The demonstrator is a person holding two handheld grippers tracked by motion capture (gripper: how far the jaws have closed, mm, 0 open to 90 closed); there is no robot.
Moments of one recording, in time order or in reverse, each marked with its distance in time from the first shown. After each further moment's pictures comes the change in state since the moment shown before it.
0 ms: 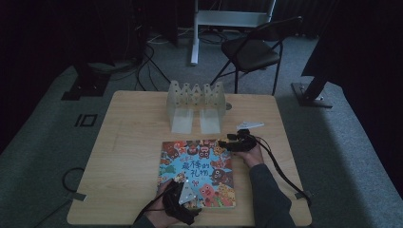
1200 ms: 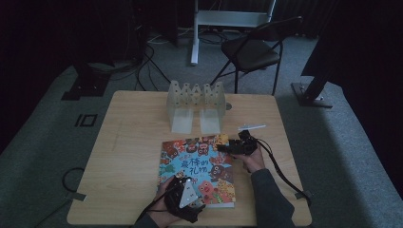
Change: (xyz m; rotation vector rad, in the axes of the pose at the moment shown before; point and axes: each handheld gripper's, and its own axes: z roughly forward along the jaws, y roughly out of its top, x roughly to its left) left arm -0.007 0.012 -0.009 -0.122 0.079 0.062; right arm 0.013 -0.003 -0.011 0.040 0.113 0.145
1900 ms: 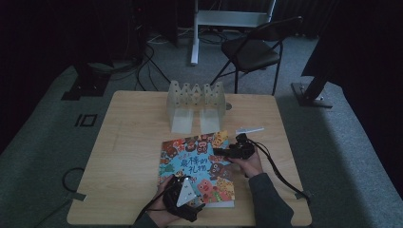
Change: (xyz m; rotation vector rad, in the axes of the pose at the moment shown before) left arm 0.005 0.002 -0.005 -0.031 -0.019 -0.030; right arm 0.024 -0.004 -0.003 -0.008 0.098 -0.005
